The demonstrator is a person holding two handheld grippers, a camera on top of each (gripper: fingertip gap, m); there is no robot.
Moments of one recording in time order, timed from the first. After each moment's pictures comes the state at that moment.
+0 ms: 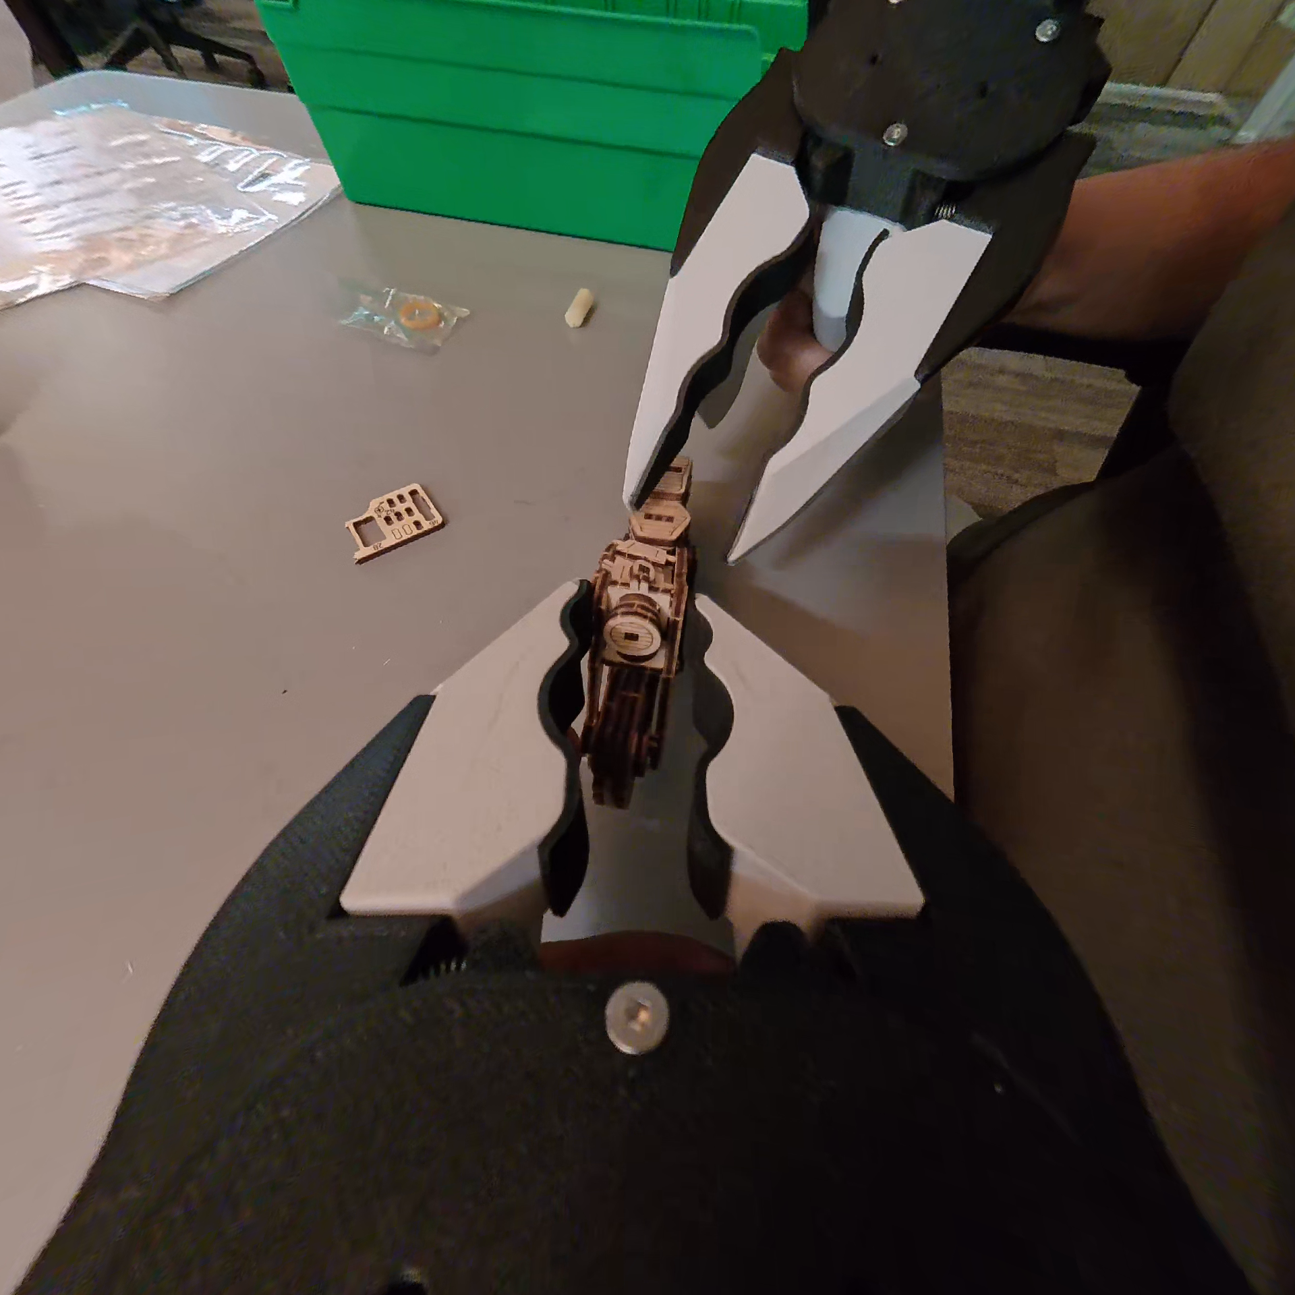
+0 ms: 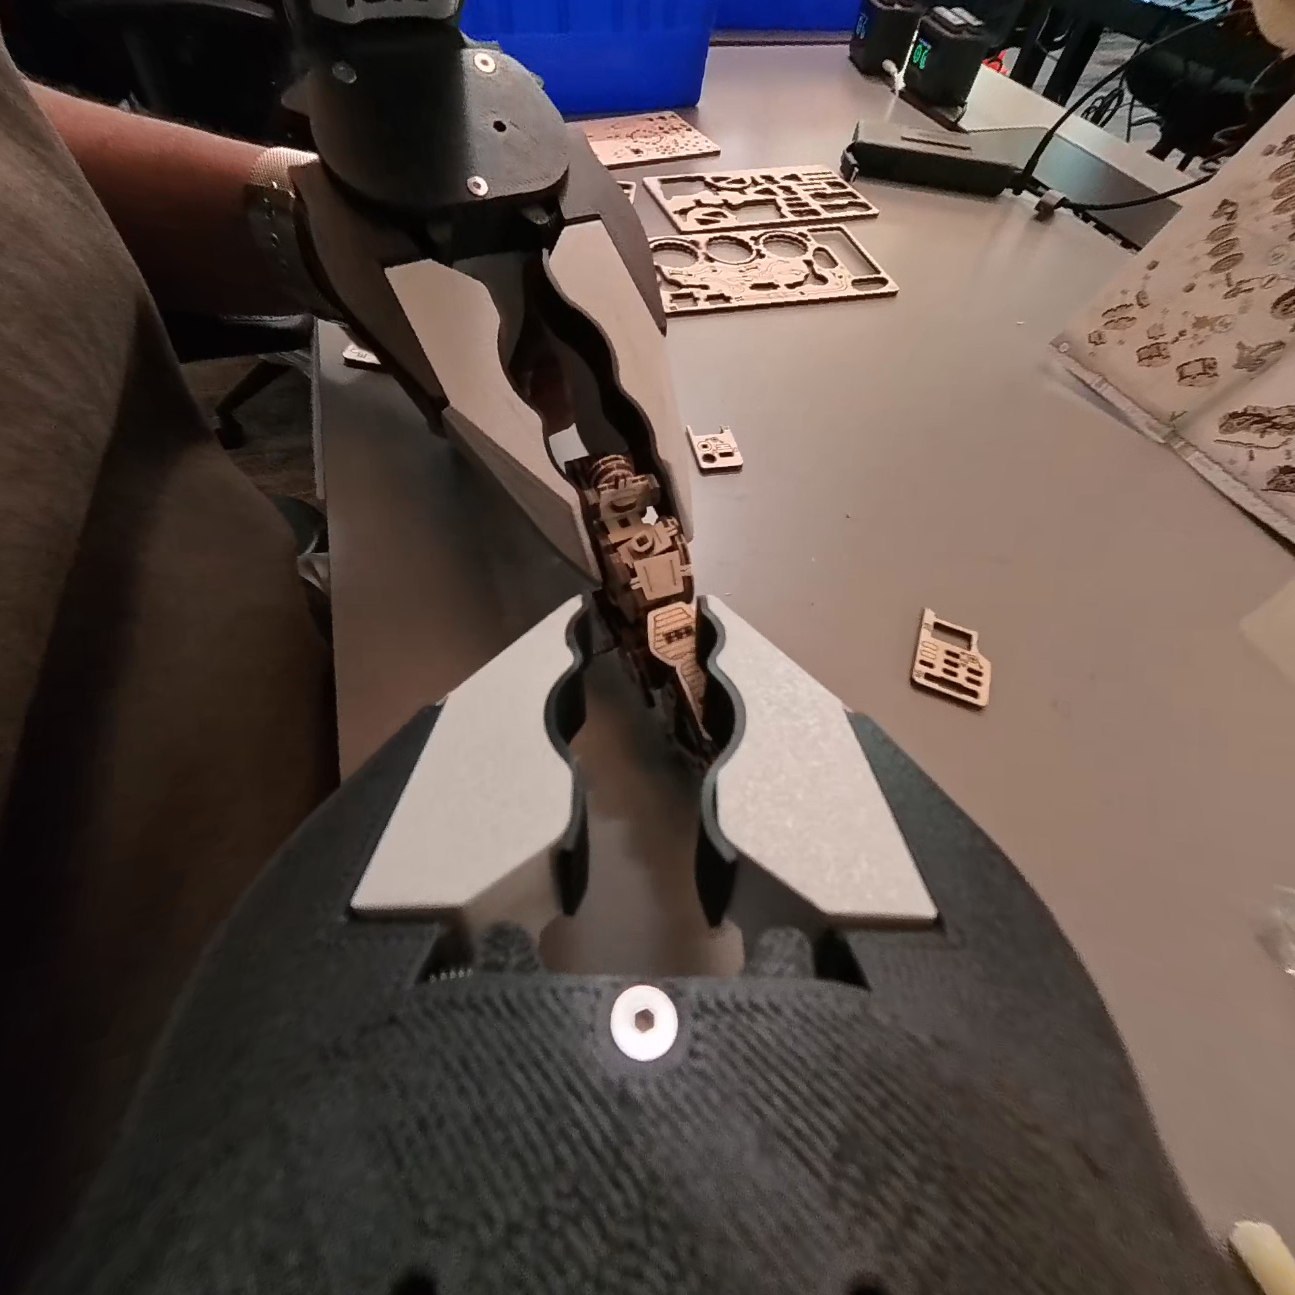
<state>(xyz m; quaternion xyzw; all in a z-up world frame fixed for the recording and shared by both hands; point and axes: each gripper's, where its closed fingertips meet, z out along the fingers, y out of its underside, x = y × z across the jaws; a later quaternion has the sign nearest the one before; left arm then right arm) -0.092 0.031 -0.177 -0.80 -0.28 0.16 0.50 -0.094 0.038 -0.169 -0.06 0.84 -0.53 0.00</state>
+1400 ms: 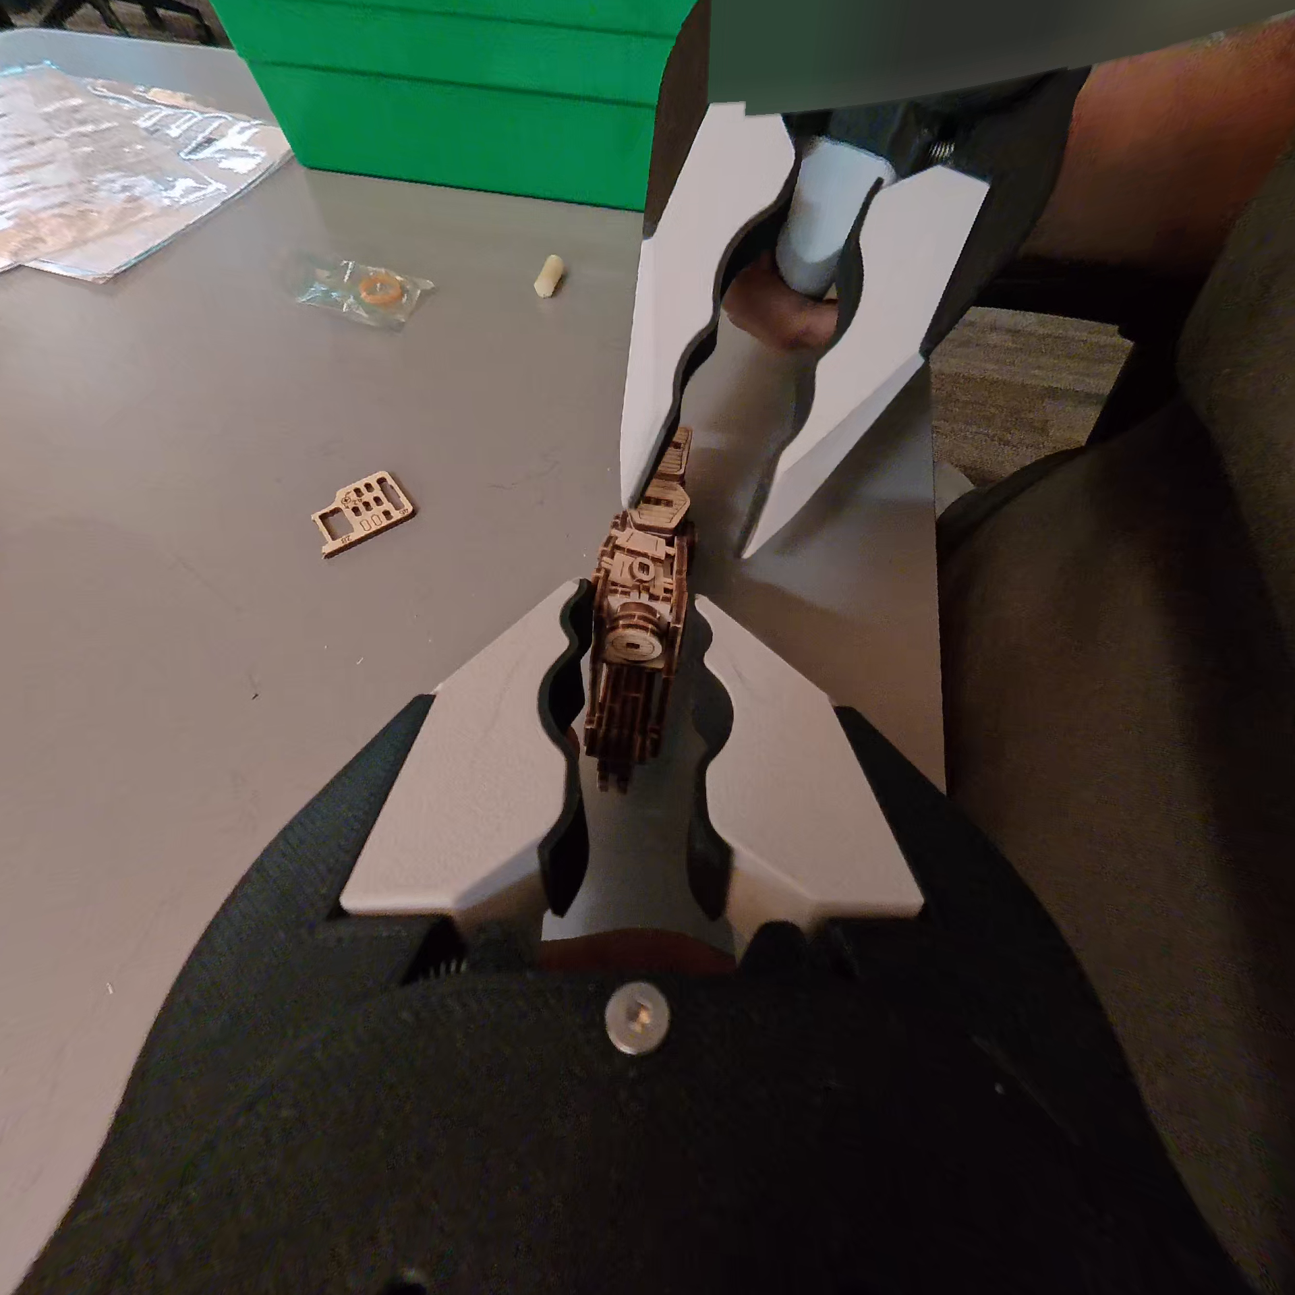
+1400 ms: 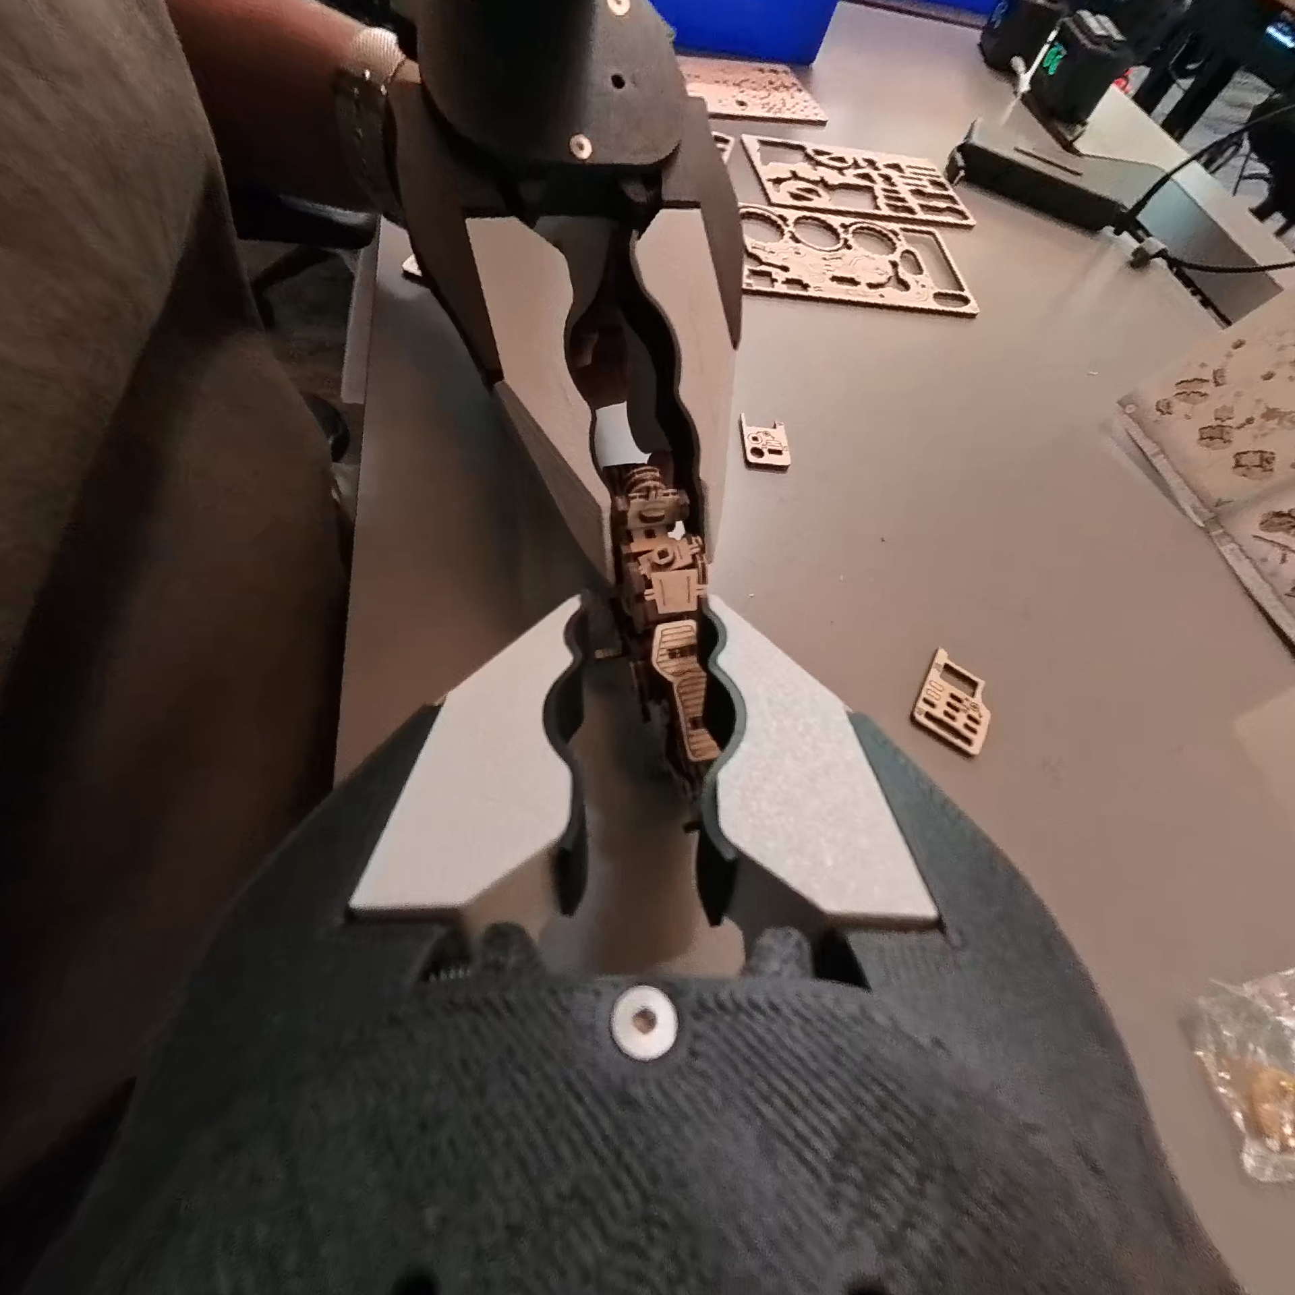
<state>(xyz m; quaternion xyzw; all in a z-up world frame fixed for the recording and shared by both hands) -0.087 0.036 -0.184 -0.82 -0.27 0.15 0.49 -0.084 0.041 -0.172 -0.16 0.85 -0.50 -0.01</state>
